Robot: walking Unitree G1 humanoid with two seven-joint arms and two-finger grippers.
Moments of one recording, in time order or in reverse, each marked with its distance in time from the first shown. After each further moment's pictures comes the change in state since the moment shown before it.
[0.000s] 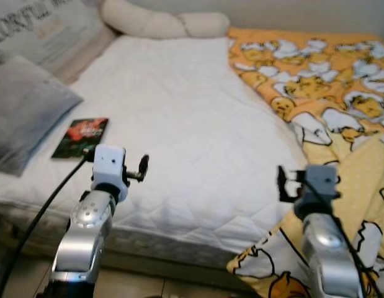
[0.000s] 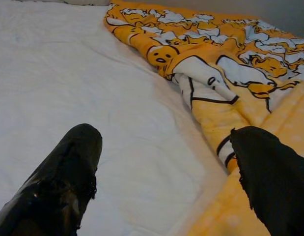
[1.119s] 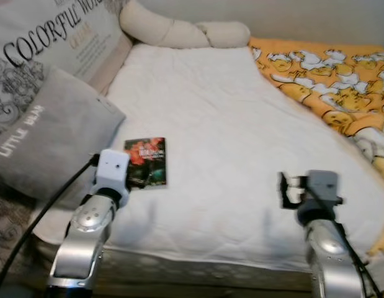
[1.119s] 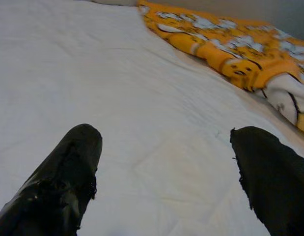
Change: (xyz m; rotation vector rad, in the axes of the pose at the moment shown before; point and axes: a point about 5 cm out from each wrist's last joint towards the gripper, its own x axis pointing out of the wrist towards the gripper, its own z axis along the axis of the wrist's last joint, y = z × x) left arm -0.006 -0.003 -0.006 0.076 0.026 -0.034; right arm -0.008 0.002 -0.003 -0.027 0.017 0.032
